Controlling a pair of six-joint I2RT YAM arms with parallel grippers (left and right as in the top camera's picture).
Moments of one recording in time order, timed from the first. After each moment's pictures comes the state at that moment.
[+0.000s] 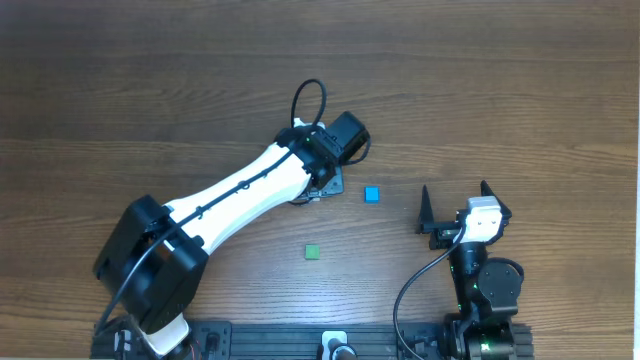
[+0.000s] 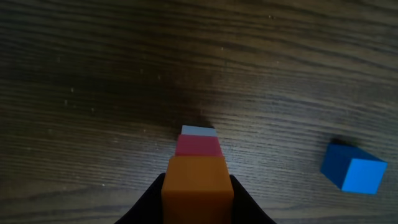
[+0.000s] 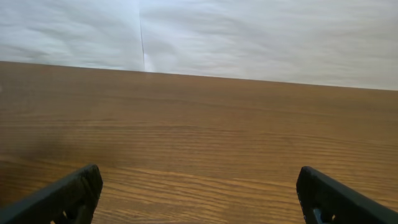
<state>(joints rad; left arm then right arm) -0.78 1.85 1.36 -0.91 -0.15 -0.88 0.05 0.01 0.01 -0.07 -0.02 -0.04</state>
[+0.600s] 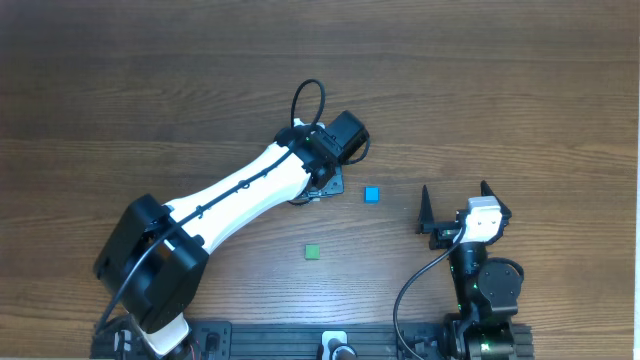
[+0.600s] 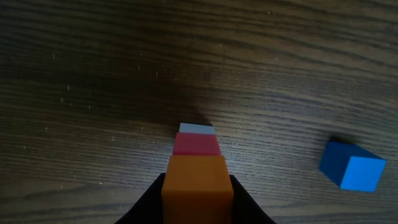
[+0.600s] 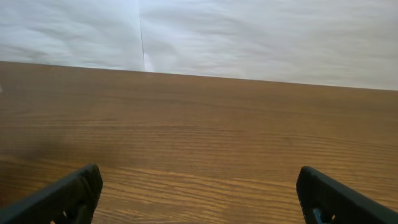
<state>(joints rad) -0.78 1.86 1.36 -0.91 -0.14 -0.88 0.05 0.01 0.01 -0.07 -0.02 -0.04</state>
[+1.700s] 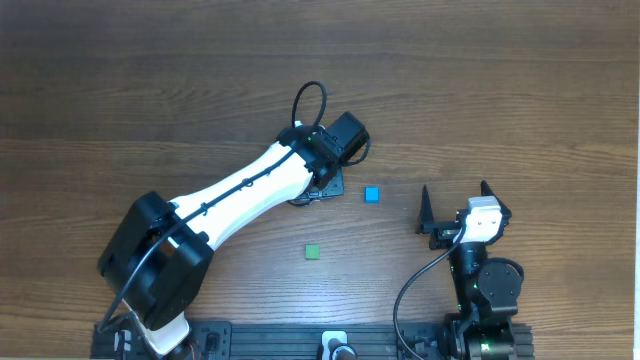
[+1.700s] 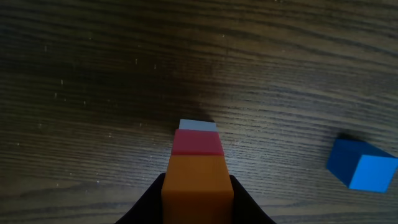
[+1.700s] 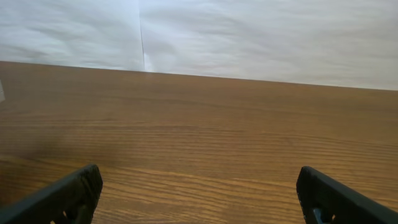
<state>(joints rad) -0.78 1.87 1.36 -0.91 -0.12 -0.88 0.05 0.01 0.01 -0.07 -0.02 -0.04</state>
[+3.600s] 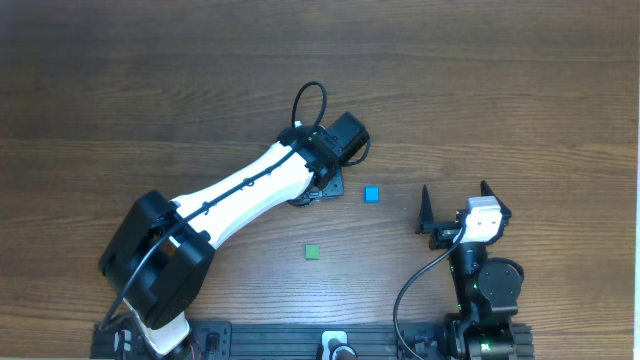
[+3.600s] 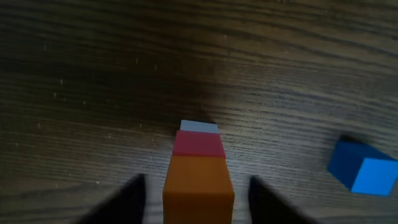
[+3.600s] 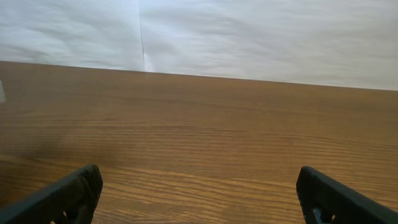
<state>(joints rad) -0.78 1.88 1.36 -0.91 -0.12 -0.89 0.05 0.01 0.01 -0.07 -0.02 -0.04</state>
